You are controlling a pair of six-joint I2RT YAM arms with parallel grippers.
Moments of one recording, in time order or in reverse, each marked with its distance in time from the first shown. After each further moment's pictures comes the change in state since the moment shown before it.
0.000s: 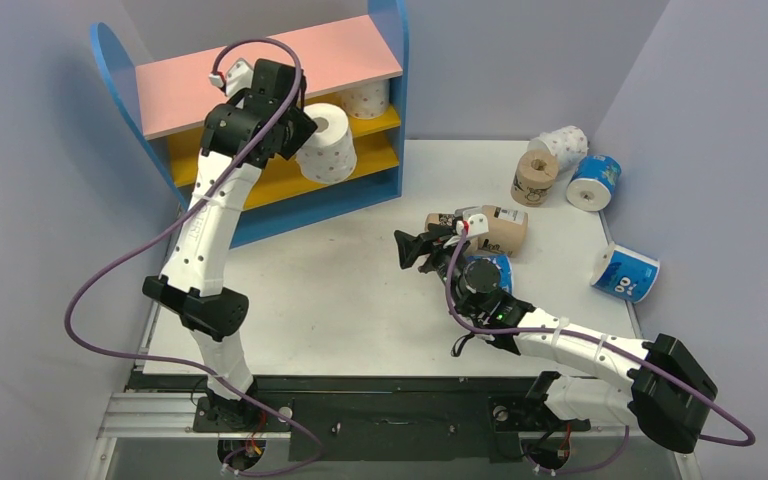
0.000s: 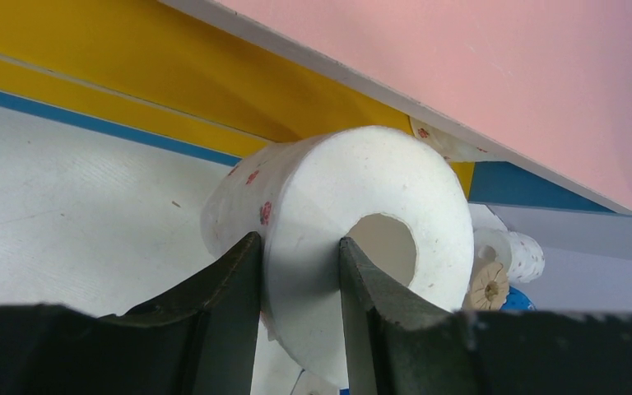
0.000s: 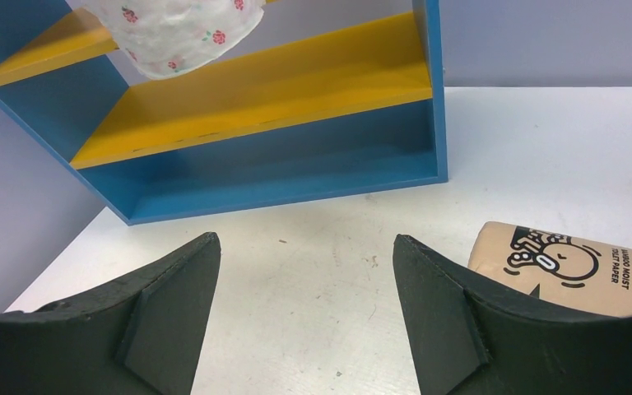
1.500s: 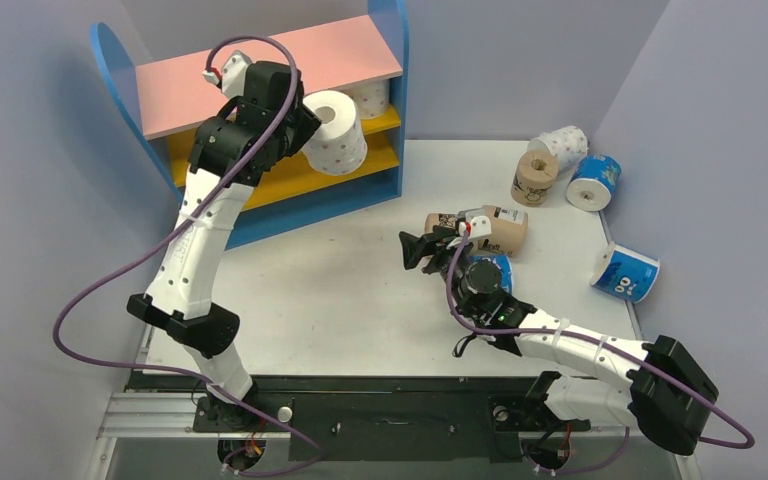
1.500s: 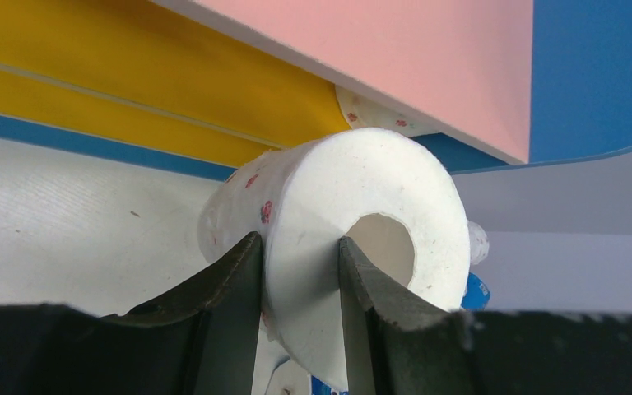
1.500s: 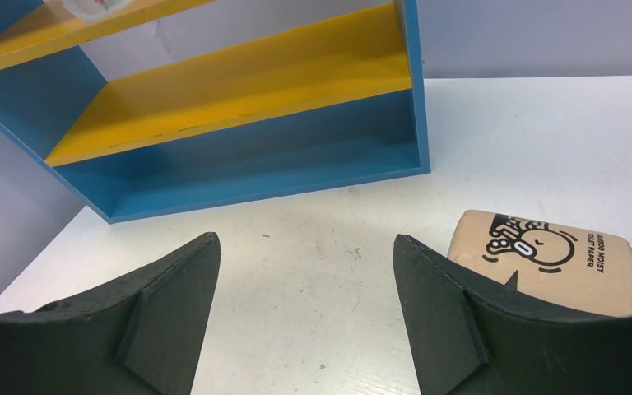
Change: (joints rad) left arm -0.069 -0.109 -0.080 0.102 -0.034 0.010; right arm -0.019 -0.006 -0.025 0.000 0.011 0.000
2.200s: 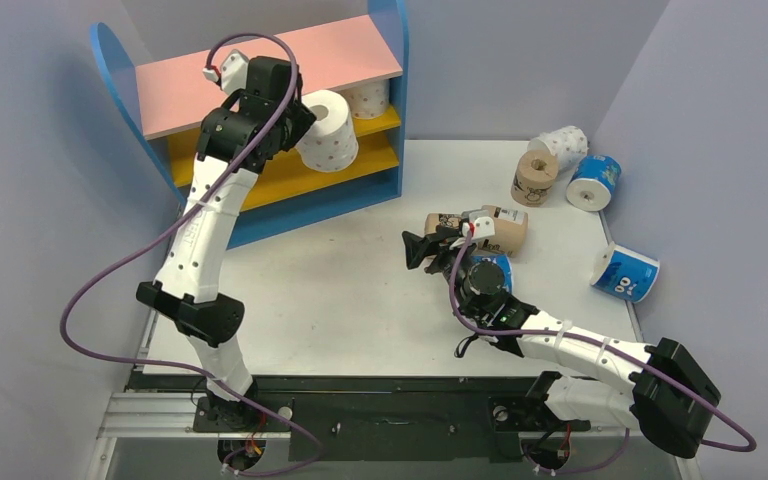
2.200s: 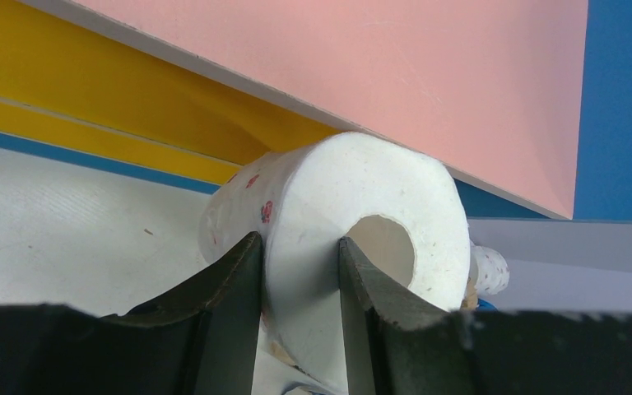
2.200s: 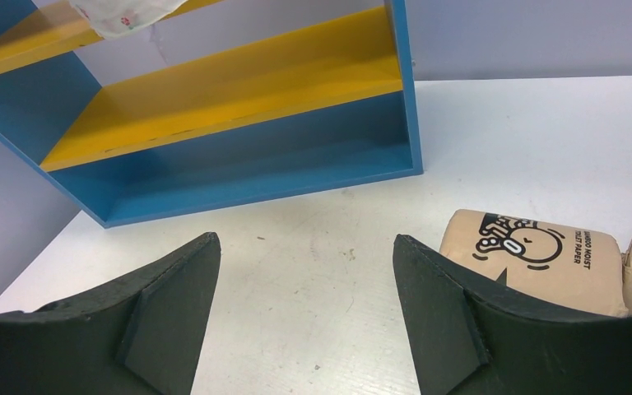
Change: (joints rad) left arm 0.063 0.064 0.027 0.019 0.000 0.006; right arm -0.008 -0.018 -0.012 0.000 0.008 0.000
